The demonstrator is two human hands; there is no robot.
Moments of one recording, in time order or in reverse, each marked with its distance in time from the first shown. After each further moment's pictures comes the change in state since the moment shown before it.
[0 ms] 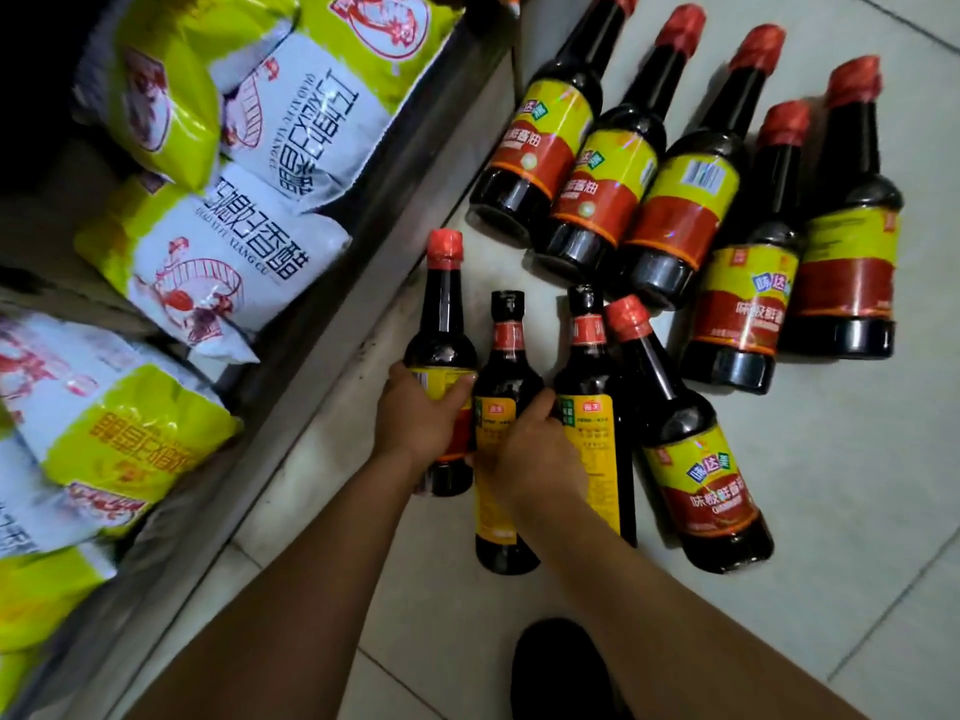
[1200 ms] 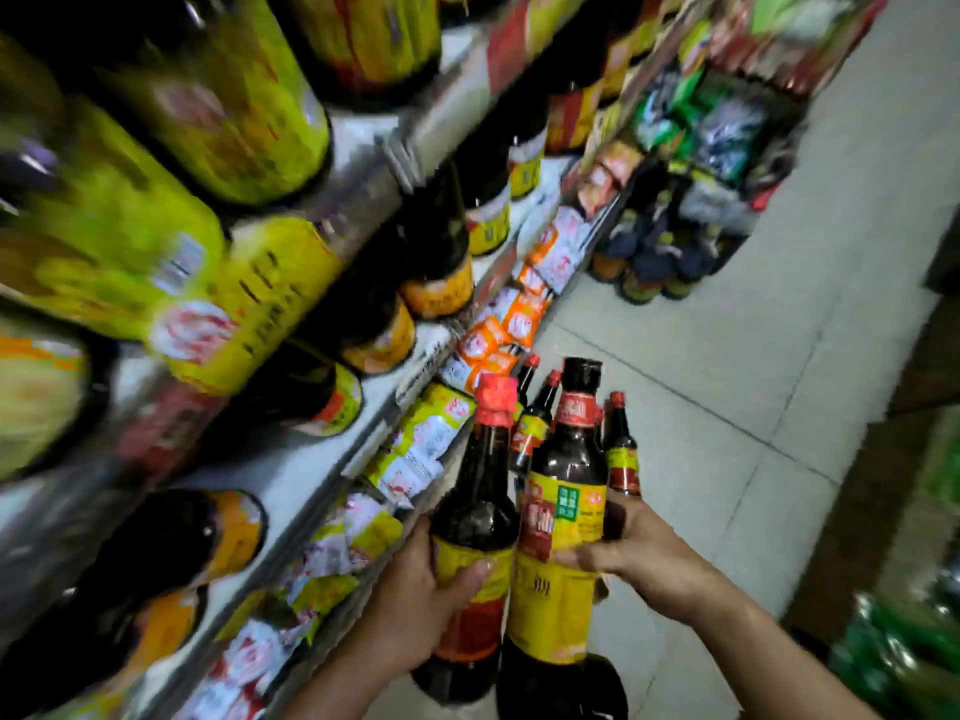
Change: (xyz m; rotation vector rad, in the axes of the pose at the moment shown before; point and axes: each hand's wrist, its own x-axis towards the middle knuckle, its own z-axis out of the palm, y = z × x) left_hand -0.353 0.206 -0.295 -0.314 -0.286 0.460; right_hand -0.359 -0.042 -0.344 0.797 -0.354 -0.414
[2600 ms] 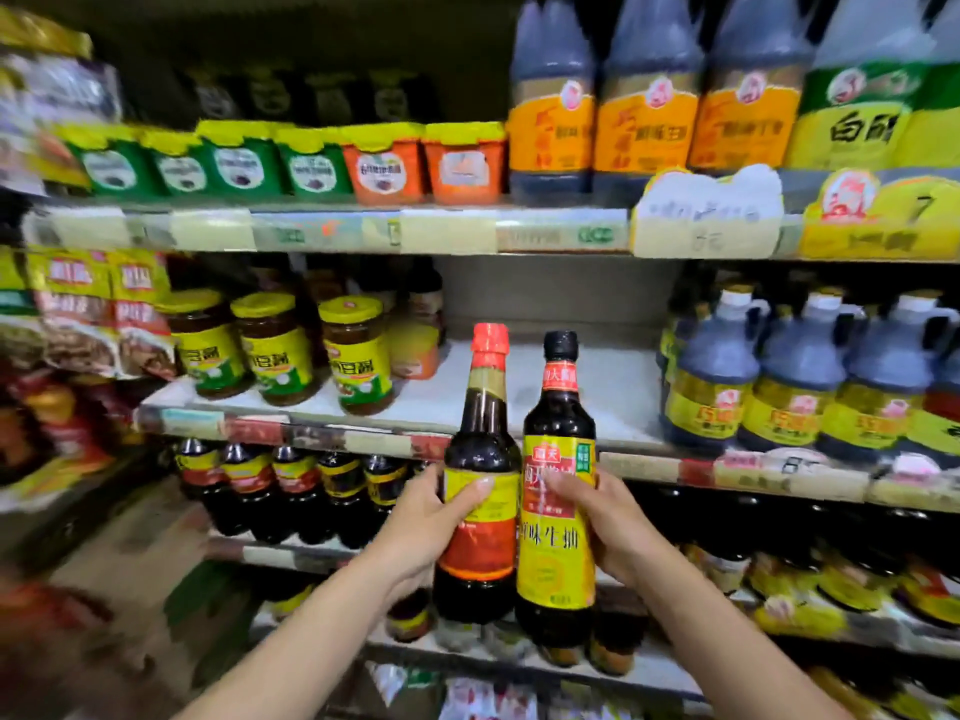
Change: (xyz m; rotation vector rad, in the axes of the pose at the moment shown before) left_hand -0.538 0.183 -0.224 -0.595 1.094 0.379; right_hand -0.334 -0.220 0.476 -0.322 -0.880 -0.370
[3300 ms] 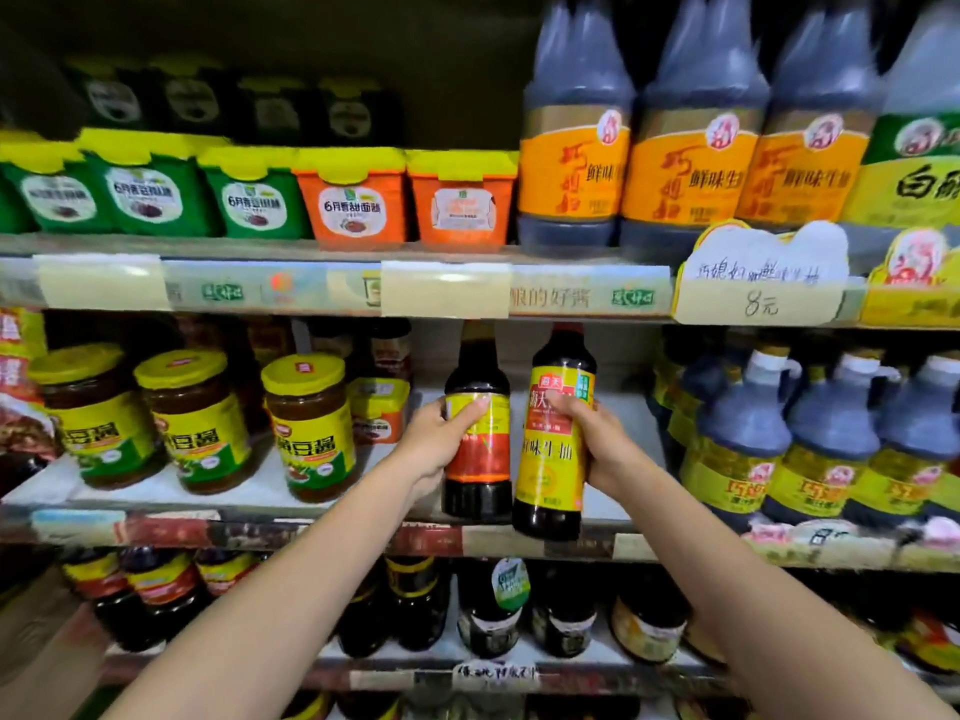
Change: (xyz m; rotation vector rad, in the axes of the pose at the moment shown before) left_hand 0.206 0.041 -0.014 -0.065 -0.033 -0.017; right_hand 0.164 -0.072 -0.015 0.021 0.244 -0.083
